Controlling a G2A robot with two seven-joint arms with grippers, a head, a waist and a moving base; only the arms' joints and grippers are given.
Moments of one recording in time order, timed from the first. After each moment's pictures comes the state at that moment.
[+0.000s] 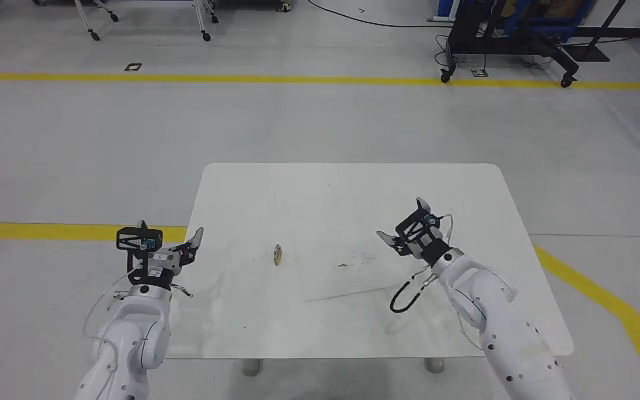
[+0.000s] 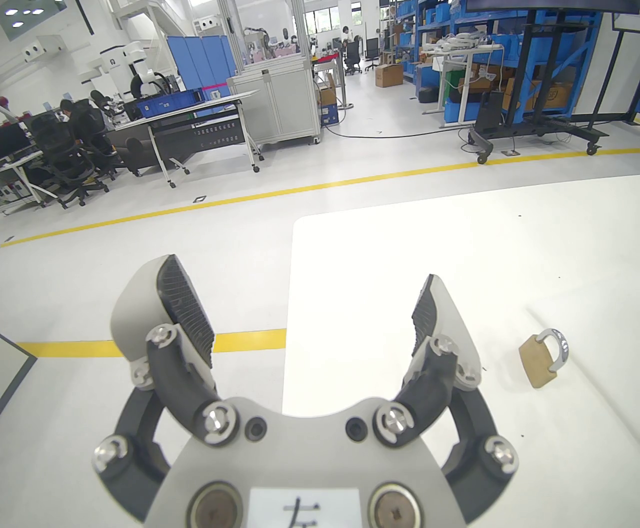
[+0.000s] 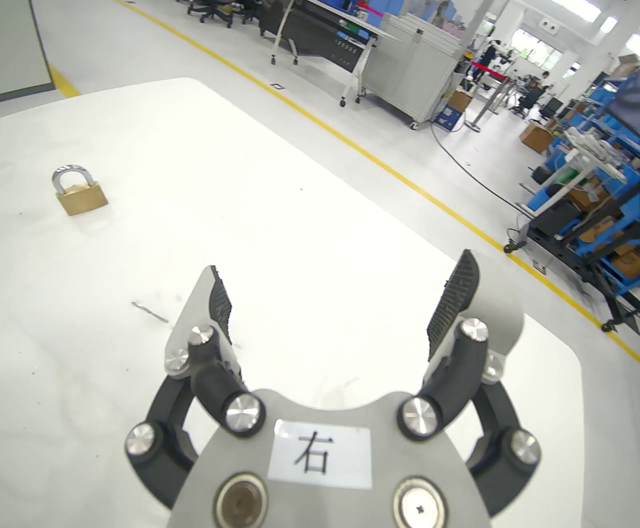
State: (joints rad) left arm 1.73 -1.15 -1.60 -1.80 1.33 0.00 0.00; right arm -1.49 -1.16 1.34 -1.67 -1.48 -0.35 0.09
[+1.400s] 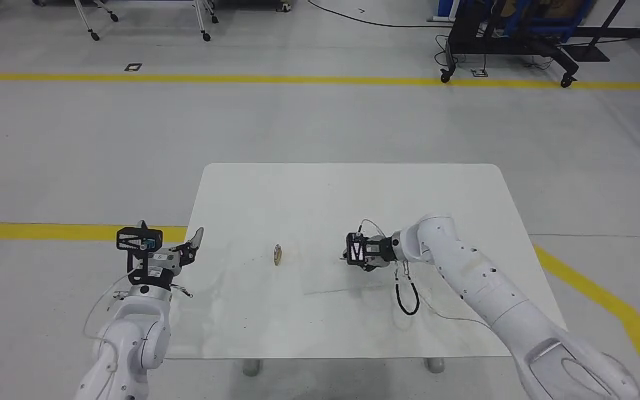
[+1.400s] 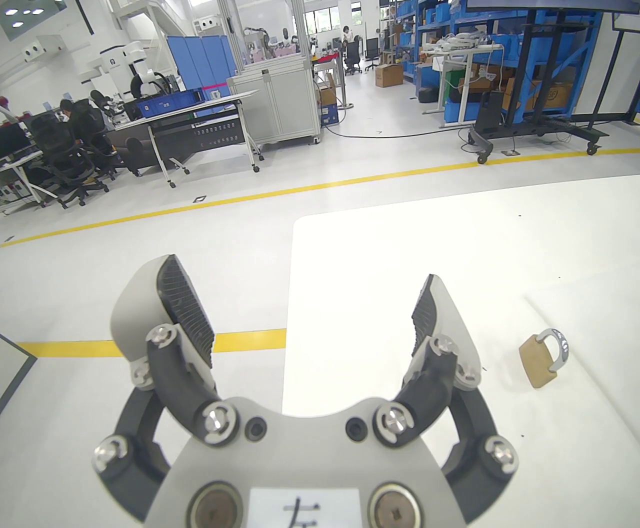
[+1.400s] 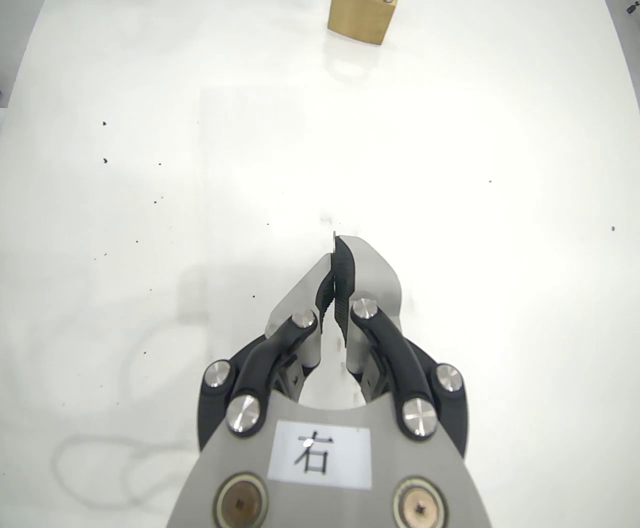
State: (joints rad) left arm 1.73 -1.15 -1.60 -1.80 1.33 0.00 0.00; right arm -0.88 -1.17 0.82 -1.04 -1.59 -1.01 -0.03
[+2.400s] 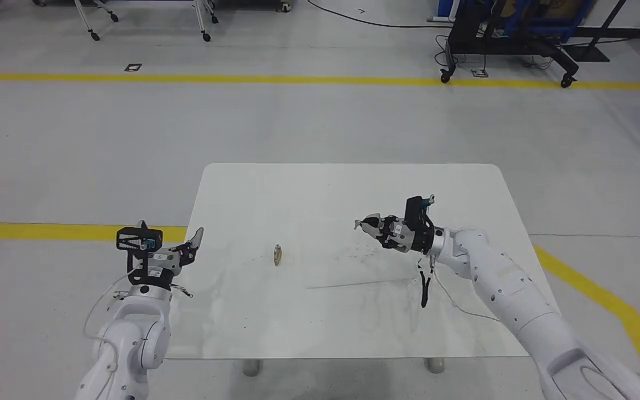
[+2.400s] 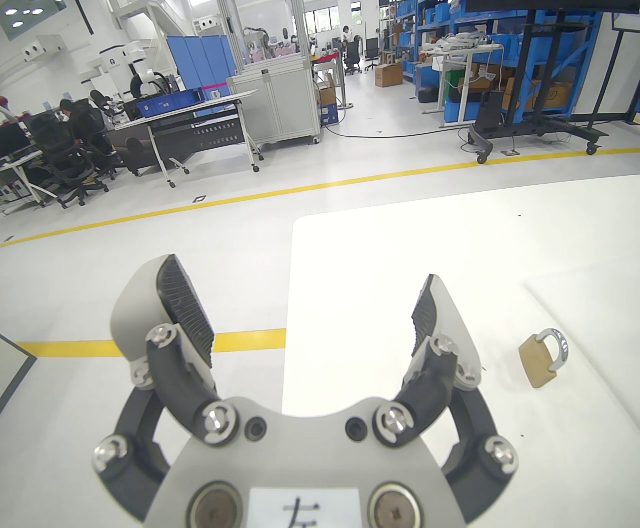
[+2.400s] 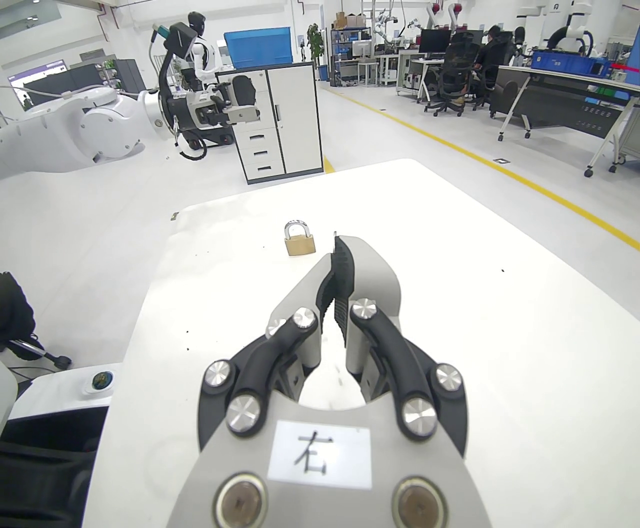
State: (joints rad) left arm 1.73 -1.15 -1.60 -1.80 1.33 0.00 0.00; right arm -0.95 -1.07 0.86 -0.94 -1.19 -1.01 -0.52
